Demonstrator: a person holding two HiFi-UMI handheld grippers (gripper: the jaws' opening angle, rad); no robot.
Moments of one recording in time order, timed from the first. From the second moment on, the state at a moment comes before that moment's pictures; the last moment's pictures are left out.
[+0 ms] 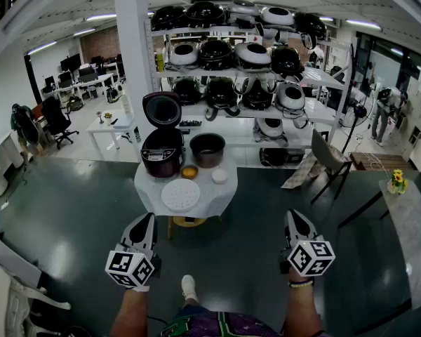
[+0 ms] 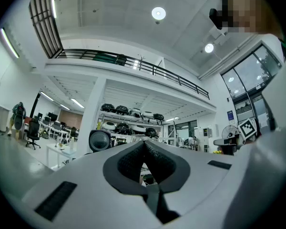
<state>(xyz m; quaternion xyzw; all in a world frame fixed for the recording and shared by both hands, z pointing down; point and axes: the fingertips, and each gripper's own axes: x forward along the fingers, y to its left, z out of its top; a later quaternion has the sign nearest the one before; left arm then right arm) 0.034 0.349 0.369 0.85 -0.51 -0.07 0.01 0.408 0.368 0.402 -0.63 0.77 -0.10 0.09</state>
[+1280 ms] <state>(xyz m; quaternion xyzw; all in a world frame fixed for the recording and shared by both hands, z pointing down) -0.004 0.256 0.360 0.84 -0.53 -0.08 0.03 0.370 0.261 0.383 -0.60 0.78 -0.12 0.11</state>
